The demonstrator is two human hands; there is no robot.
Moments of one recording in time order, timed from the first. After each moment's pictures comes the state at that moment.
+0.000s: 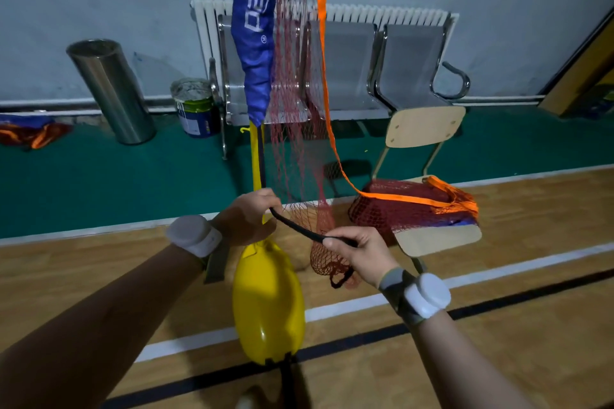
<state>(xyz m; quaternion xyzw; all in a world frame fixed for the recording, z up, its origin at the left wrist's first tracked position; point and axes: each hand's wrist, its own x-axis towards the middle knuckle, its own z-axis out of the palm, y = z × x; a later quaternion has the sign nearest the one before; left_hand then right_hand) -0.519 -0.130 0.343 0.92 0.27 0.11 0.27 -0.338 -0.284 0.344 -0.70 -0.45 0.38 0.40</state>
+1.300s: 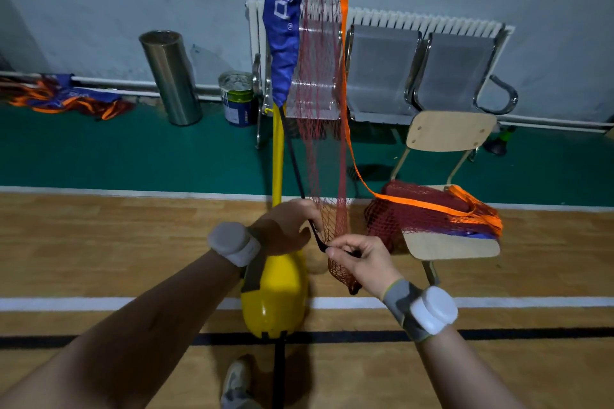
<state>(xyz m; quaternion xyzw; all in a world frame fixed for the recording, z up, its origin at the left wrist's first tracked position) -0.477 -0.269 0.353 0.90 0.33 0.08 0.28 -0.319 -0.368 0.326 -0.61 -0.53 0.42 0.41</state>
